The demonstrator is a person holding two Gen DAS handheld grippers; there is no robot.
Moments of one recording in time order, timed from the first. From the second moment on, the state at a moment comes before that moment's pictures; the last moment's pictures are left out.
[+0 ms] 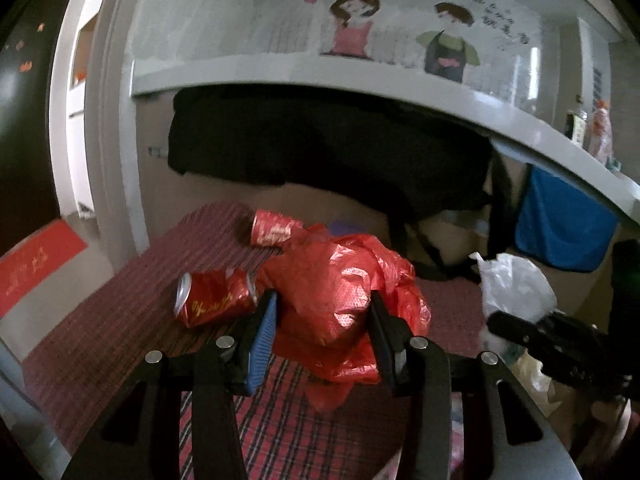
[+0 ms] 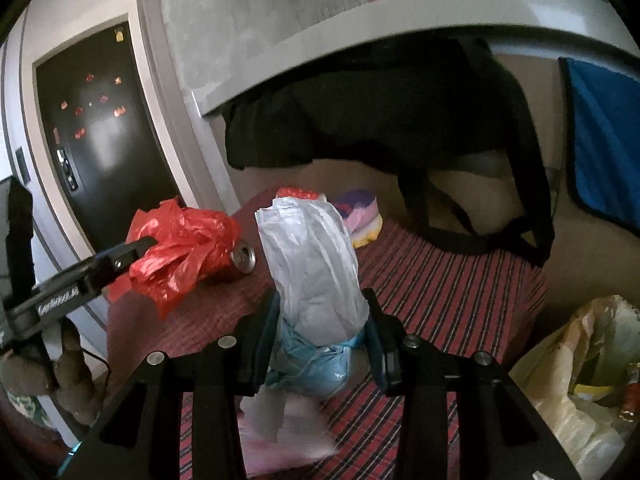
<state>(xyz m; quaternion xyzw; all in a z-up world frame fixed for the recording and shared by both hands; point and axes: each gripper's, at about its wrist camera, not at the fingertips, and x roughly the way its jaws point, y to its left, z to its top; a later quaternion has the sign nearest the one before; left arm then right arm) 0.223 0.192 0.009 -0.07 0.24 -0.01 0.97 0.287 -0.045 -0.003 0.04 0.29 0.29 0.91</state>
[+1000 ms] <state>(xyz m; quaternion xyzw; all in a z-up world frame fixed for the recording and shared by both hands) 0.247 -0.054 0.026 -0.02 0.22 -0.22 0.95 0.228 -0.285 0.028 0.05 0.22 0.08 0.97</state>
